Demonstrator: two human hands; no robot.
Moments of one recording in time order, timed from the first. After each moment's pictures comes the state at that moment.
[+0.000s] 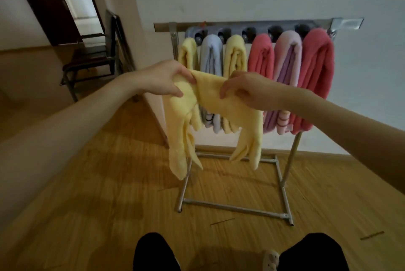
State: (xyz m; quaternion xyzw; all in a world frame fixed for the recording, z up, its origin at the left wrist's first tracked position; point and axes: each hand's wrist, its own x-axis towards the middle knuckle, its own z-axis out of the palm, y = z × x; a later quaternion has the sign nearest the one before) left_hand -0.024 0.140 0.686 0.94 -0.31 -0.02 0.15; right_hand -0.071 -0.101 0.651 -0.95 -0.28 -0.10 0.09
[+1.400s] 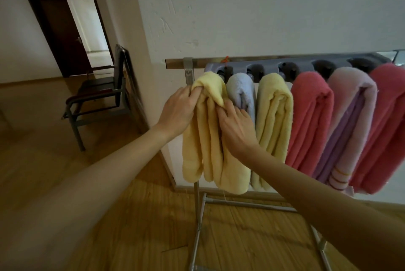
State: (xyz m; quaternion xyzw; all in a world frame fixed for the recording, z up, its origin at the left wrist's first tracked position) left_hand 0.200 0.145 0.605 0.85 -0.35 0.40 0.08; right_hand 0.130 -0.015 0.573 -0.93 -0.08 -0.35 0.00
